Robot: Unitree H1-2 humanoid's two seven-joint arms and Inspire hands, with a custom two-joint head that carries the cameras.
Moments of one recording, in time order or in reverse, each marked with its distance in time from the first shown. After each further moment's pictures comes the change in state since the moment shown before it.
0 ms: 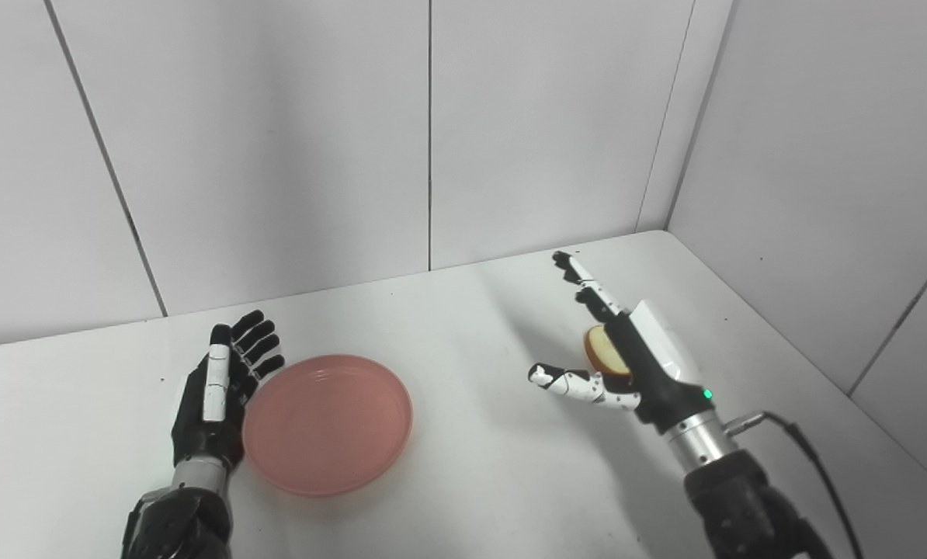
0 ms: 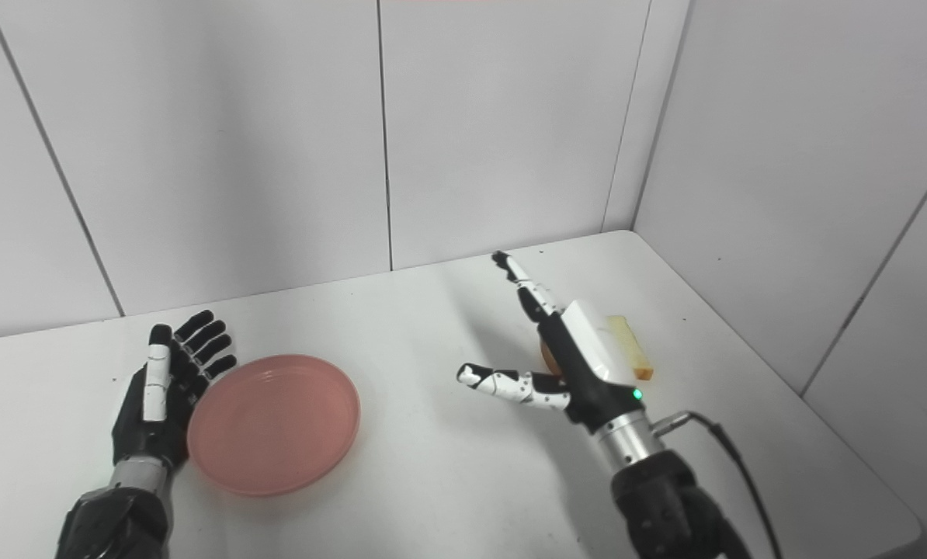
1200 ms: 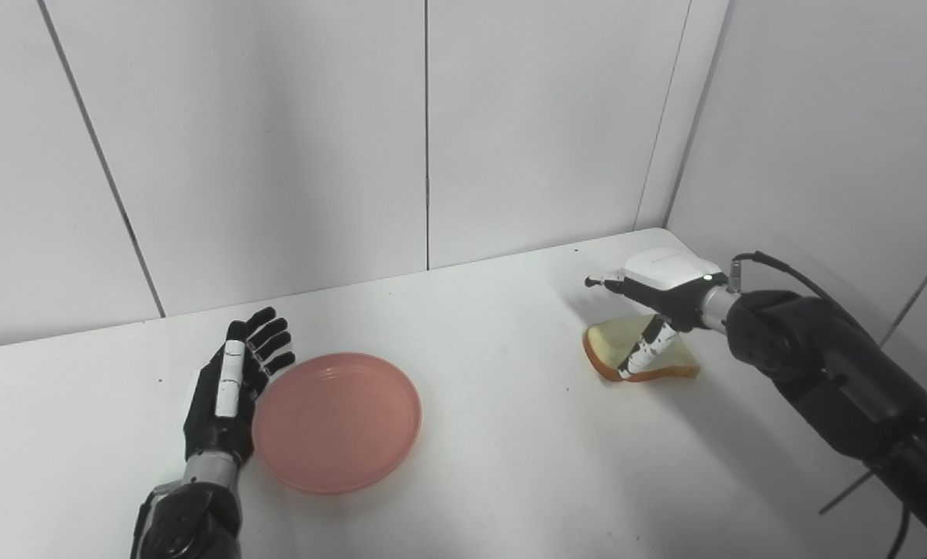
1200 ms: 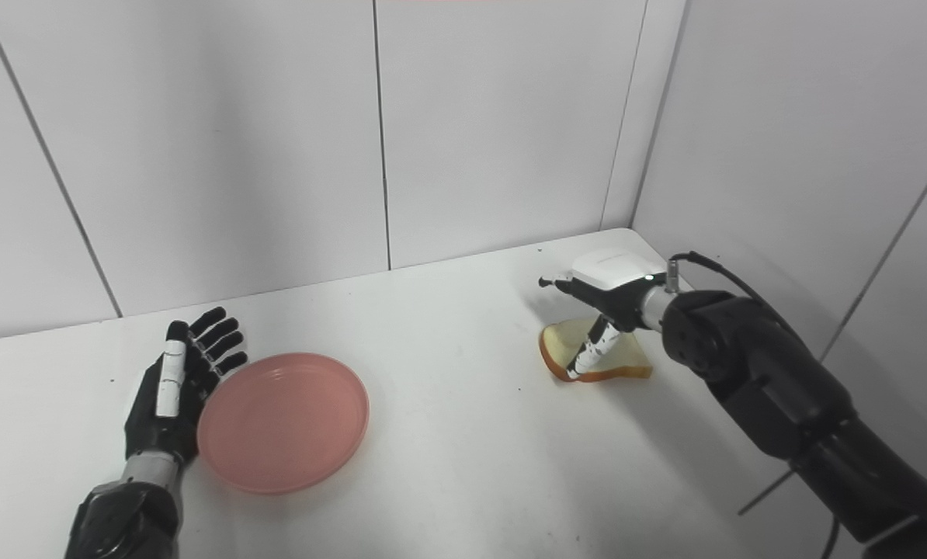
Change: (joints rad) left arm -0.020 -0.008 -0.003 0.048 0.019 -0.041 -0.008; right arm -0.394 -0.486 0.352 0.421 -0.256 0.107 0.518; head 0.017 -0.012
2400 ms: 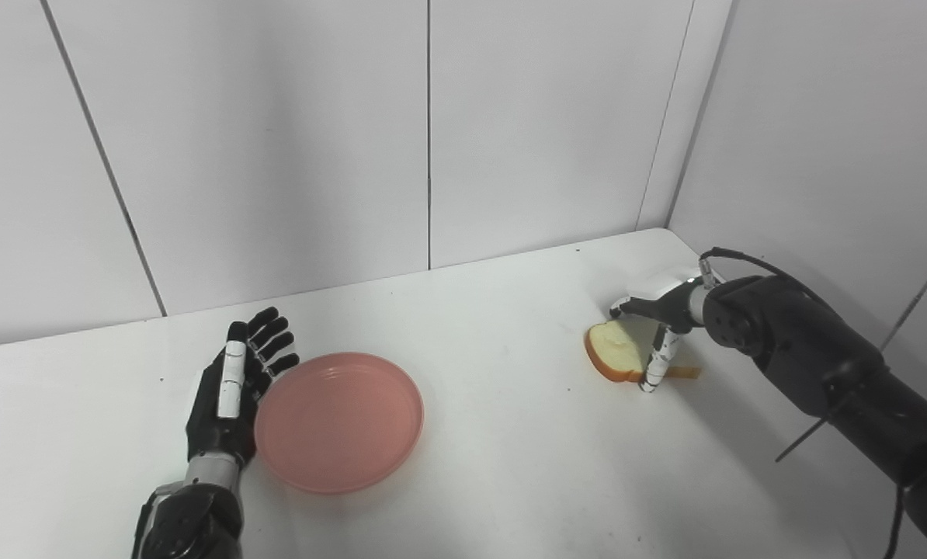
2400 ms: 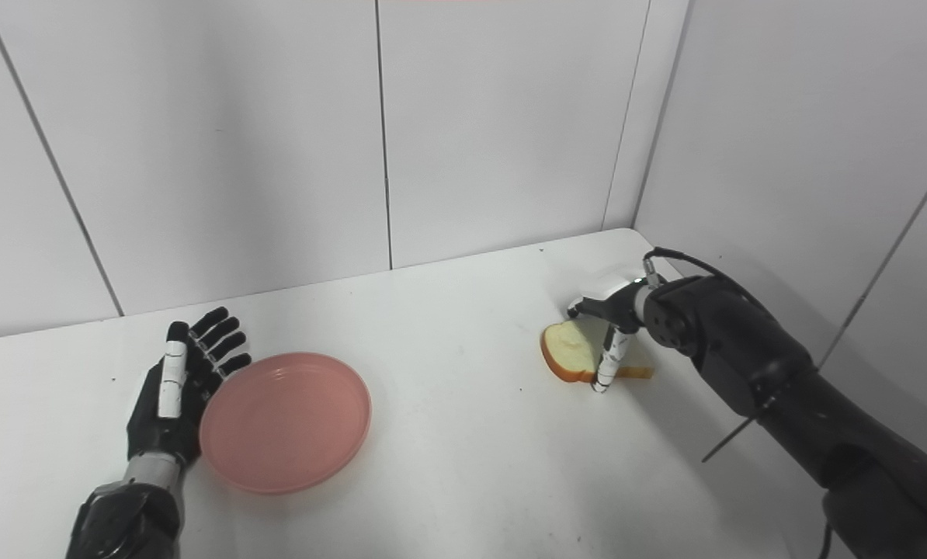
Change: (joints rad) left arm 0.016 0.000 -0.010 -0.030 0.001 0.013 -0.005; right arm -0.141 0.015 0.152 0.337 -0.089 -0.083 -0.008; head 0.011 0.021
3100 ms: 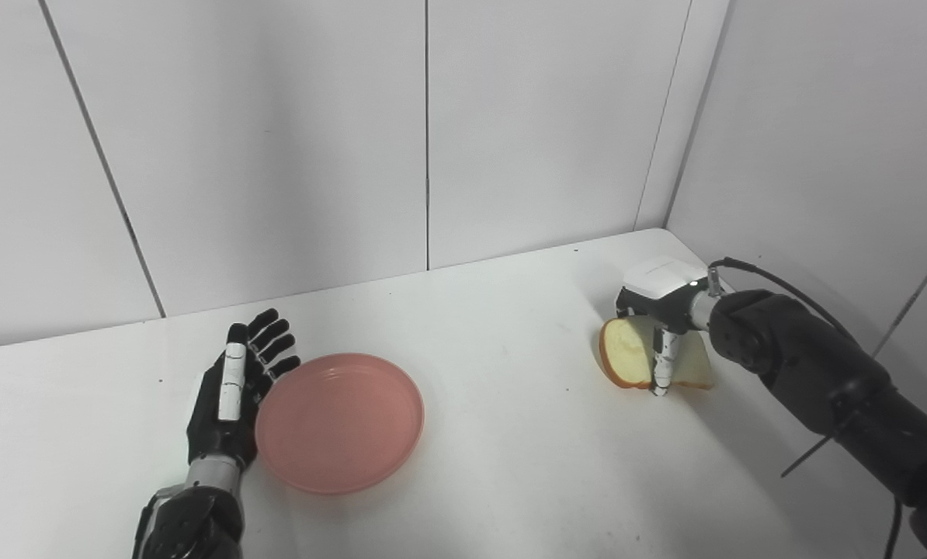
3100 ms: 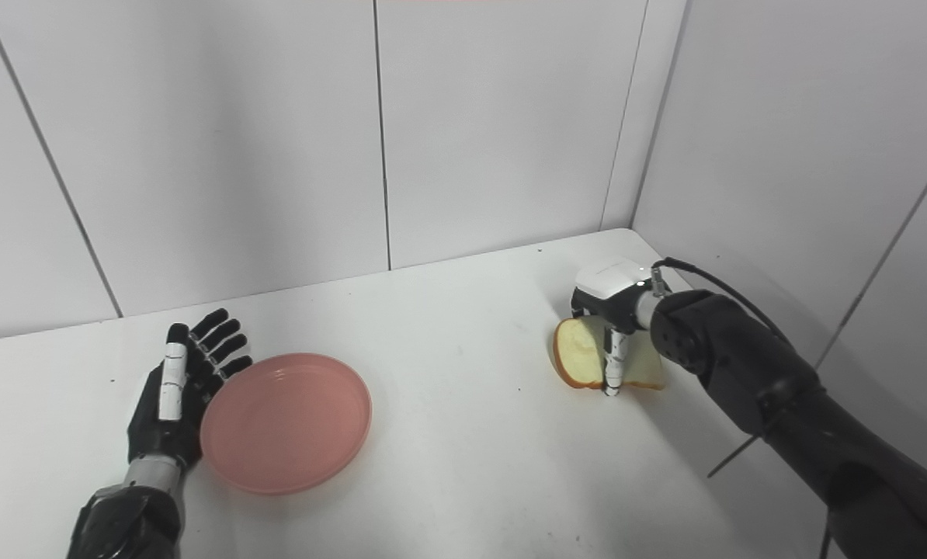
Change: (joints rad) left arm 0.009 0.000 0.001 -0.014 0.000 0.009 0.000; right arm 0.052 0.000 0.002 -0.024 0.000 -0.077 -0.190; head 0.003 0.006
